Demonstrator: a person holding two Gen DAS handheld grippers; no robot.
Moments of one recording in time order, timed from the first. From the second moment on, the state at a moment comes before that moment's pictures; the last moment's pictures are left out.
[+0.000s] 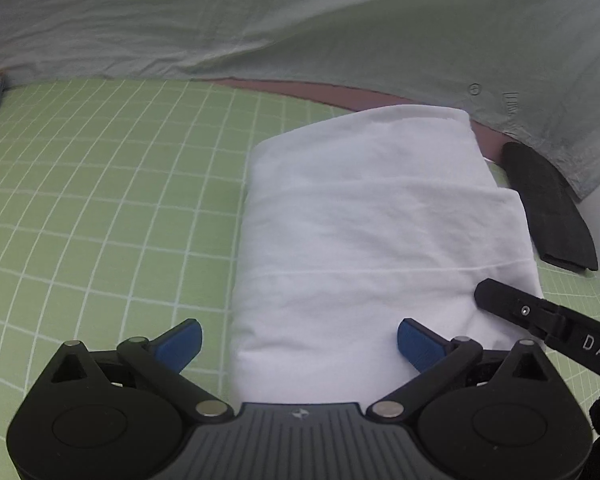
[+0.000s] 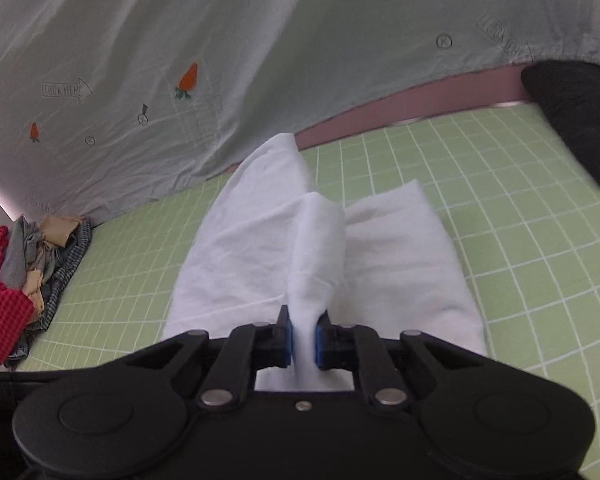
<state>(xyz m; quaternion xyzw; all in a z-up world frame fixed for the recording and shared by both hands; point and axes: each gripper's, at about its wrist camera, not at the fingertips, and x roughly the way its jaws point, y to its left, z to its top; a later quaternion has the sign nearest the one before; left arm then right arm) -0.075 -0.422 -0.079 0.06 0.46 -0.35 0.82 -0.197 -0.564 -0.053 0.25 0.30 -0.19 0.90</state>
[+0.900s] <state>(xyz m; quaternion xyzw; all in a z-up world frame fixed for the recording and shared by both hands) -0.087 -0.450 -0.124 -0.01 0.56 -0.40 0.73 -0.249 -0.628 -0.136 0.38 0.34 -0.23 0.83</state>
